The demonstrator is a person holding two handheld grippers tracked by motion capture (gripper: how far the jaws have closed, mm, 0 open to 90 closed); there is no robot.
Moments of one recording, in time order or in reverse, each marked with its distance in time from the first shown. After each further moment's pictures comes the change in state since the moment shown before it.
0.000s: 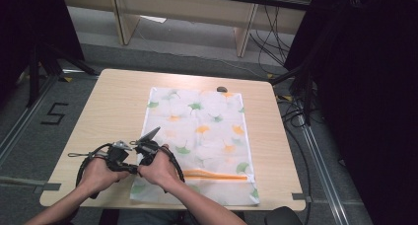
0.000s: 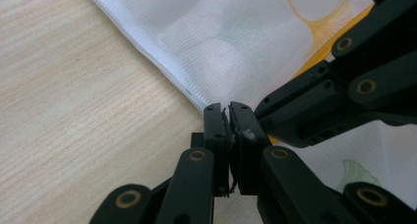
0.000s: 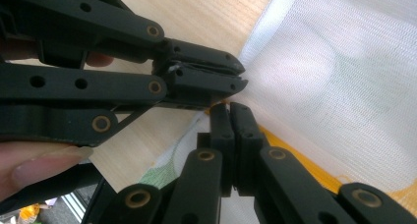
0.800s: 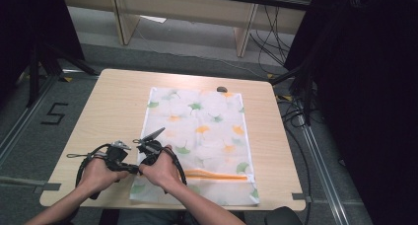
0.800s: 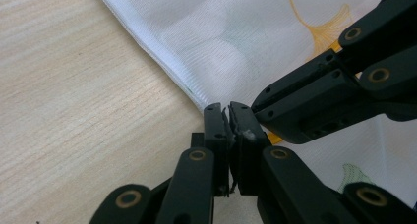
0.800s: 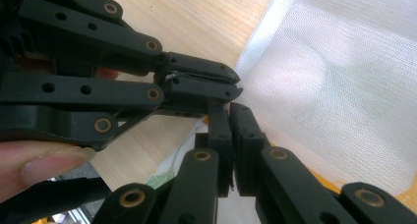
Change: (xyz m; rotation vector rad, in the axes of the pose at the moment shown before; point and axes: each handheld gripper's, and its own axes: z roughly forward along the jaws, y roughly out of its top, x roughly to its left) left arm 0.001 -0.002 0.000 -0.018 -0.022 -0.061; right arm -0.003 -0.004 -0.003 -0.081 0.050 0.058
